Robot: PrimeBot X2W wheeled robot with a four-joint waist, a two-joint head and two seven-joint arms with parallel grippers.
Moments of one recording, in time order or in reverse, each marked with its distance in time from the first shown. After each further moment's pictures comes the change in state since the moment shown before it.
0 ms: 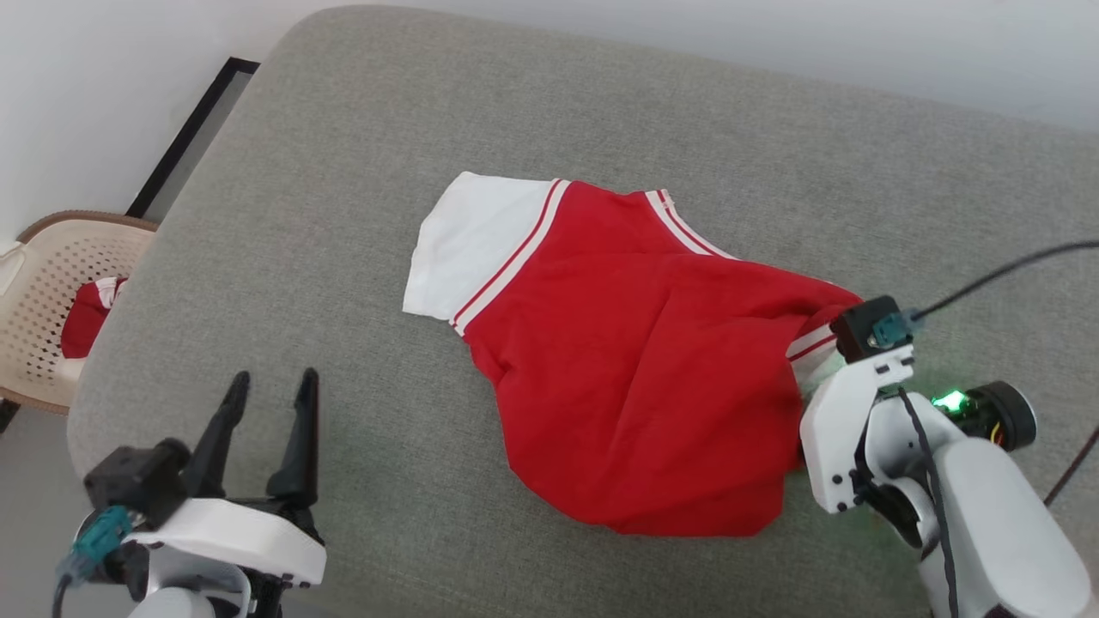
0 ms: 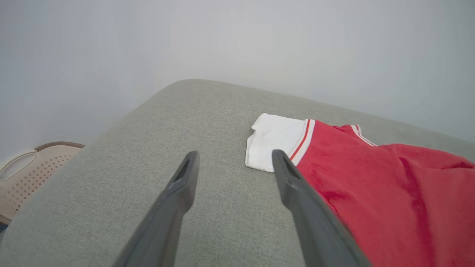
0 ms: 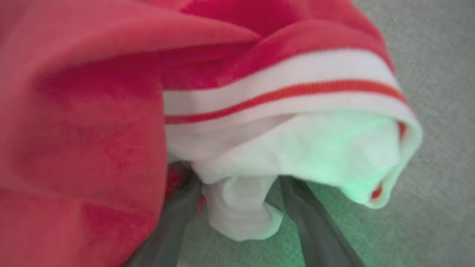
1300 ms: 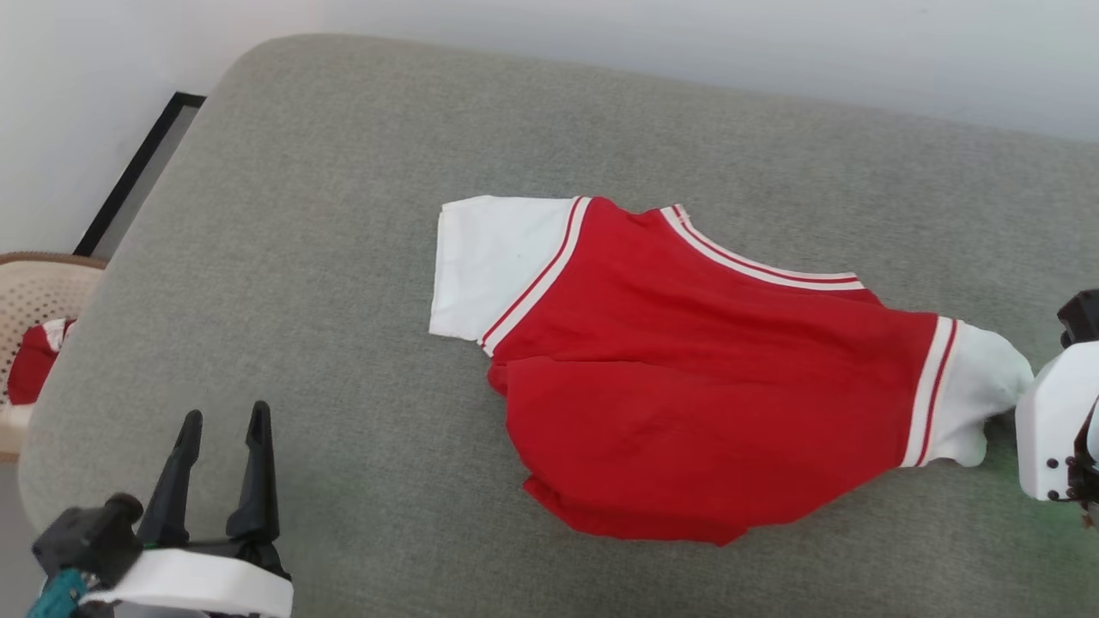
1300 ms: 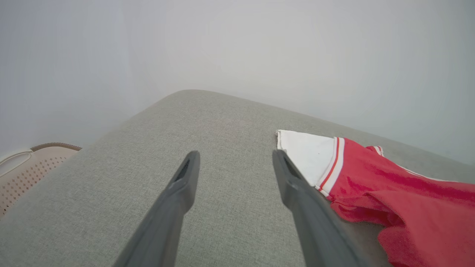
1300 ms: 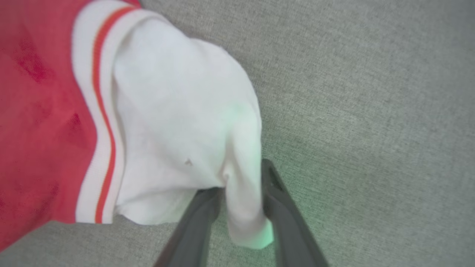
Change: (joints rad) left arm 0.151 -0.224 0.327 0.014 0.204 -0.199 -0.020; right arm 0.012 -0.290 -0.168 0.014 0.216 0.000 0.197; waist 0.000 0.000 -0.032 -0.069
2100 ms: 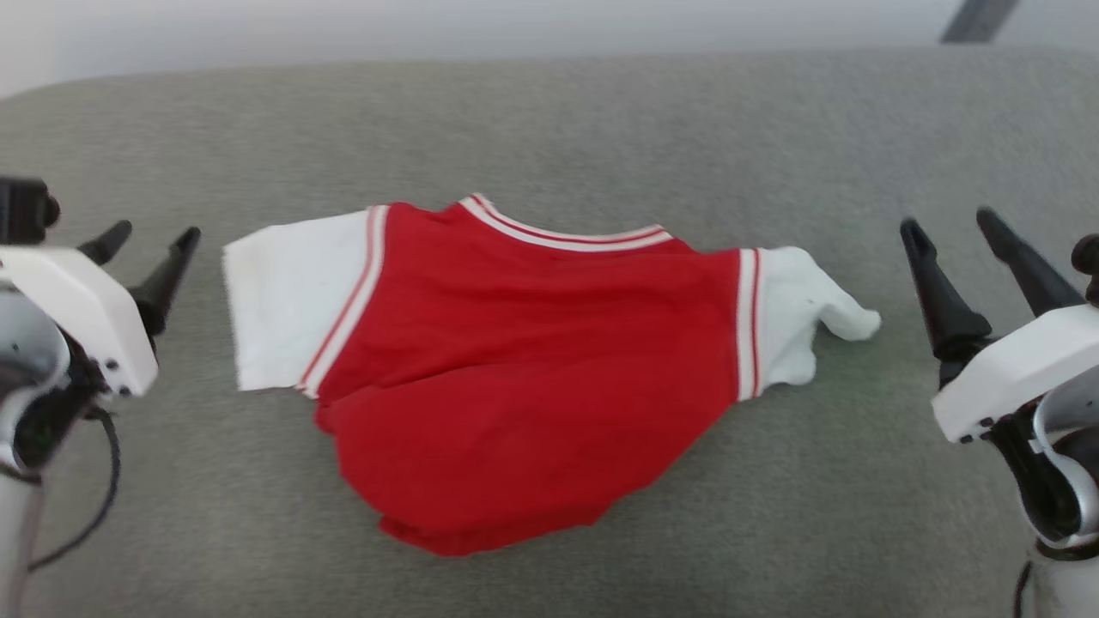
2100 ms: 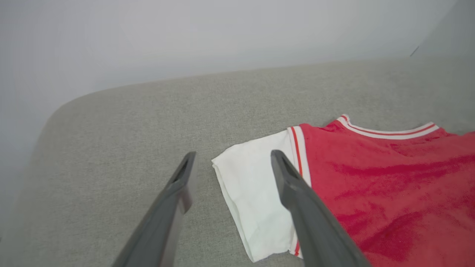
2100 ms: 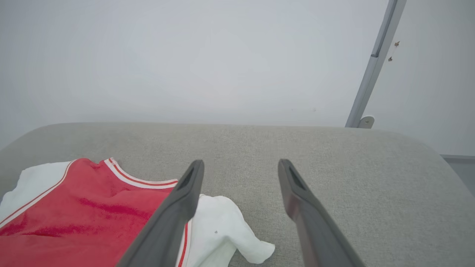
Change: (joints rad) left arm -0.547 0.369 -0.137 0.198 -0.175 -0.084 0.657; right arm 0.064 0.295 -0.089 -0.469 -0.083 0.000 -0.407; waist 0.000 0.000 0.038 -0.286
